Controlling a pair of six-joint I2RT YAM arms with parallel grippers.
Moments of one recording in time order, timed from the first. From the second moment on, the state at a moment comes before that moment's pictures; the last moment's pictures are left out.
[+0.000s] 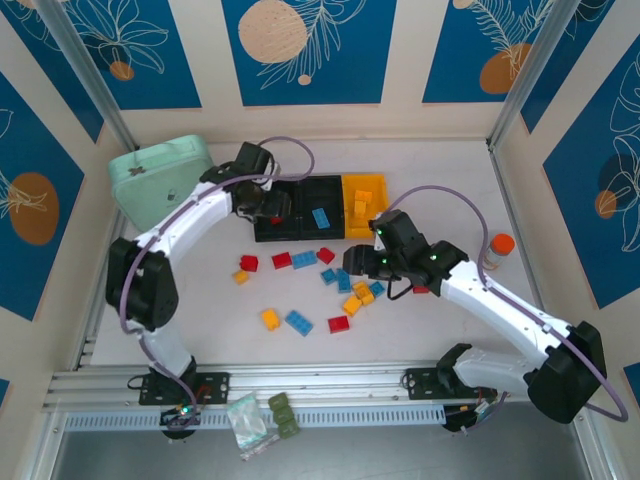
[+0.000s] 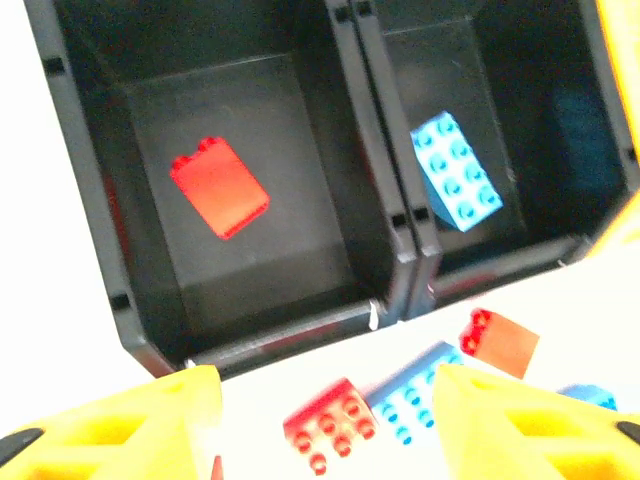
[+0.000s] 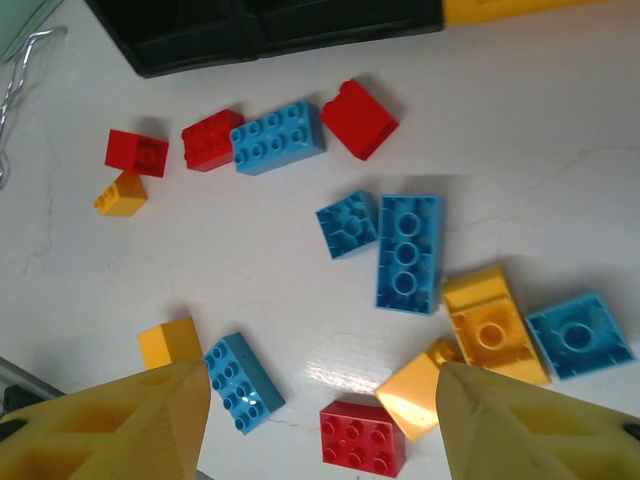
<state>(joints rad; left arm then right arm) -0.45 1.72 1.48 -0.78 0.10 -0.26 0.65 1.12 0.90 -0.68 -0.12 0.71</state>
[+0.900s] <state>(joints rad) -0.64 1.32 0.76 -0.55 0.25 -0.48 0.76 1.30 0.84 -0.82 -0.10 0.94</state>
